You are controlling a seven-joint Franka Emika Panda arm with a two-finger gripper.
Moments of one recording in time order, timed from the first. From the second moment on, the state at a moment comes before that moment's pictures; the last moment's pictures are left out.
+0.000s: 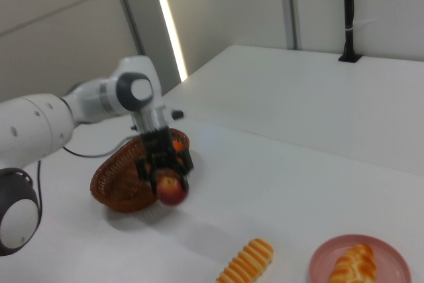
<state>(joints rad) 0.23 0.53 0.16 -1.35 -0.30 1.53 -0.09</state>
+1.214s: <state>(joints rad) 0.27 0.52 0.26 -1.39 -0.36 1.83 0.18</state>
